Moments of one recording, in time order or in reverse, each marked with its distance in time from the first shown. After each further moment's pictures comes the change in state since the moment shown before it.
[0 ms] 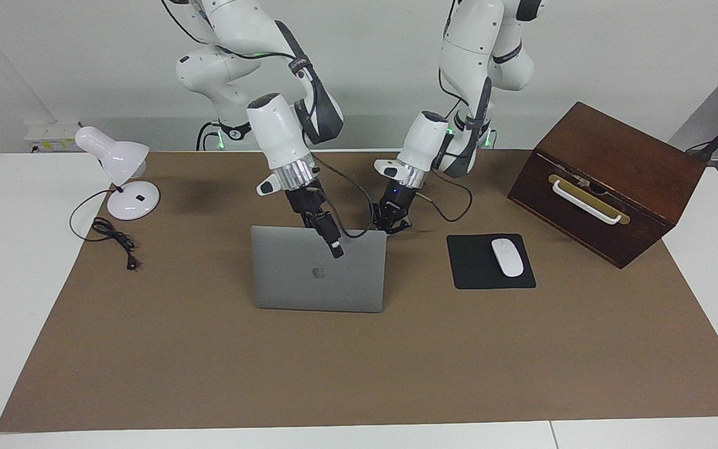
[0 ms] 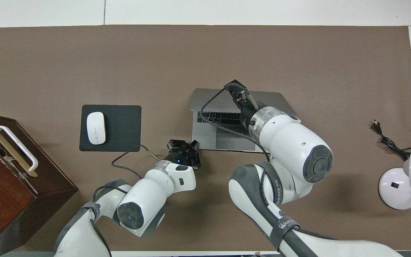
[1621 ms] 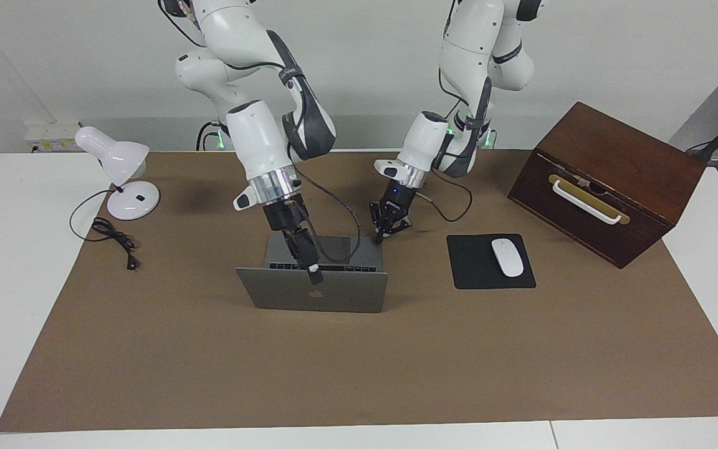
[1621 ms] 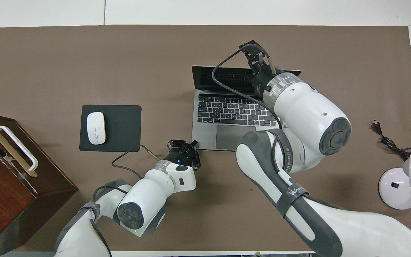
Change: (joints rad) left arm 0.000 0.000 0.000 0.000 0.000 0.000 0.003; right arm -0.091 0.100 -0.002 0.197 0.000 0.039 -0.027
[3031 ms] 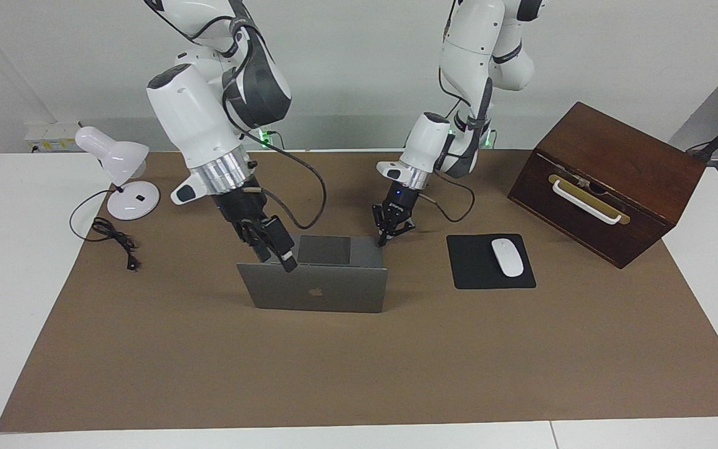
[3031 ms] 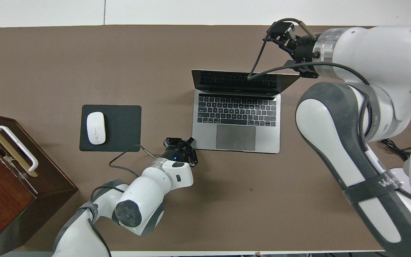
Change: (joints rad) left arm 0.001 0.001 0.012 0.004 -0.051 0.001 0.002; right arm -0.180 -0.057 -0.016 0.288 -0.089 -0.742 -0.447
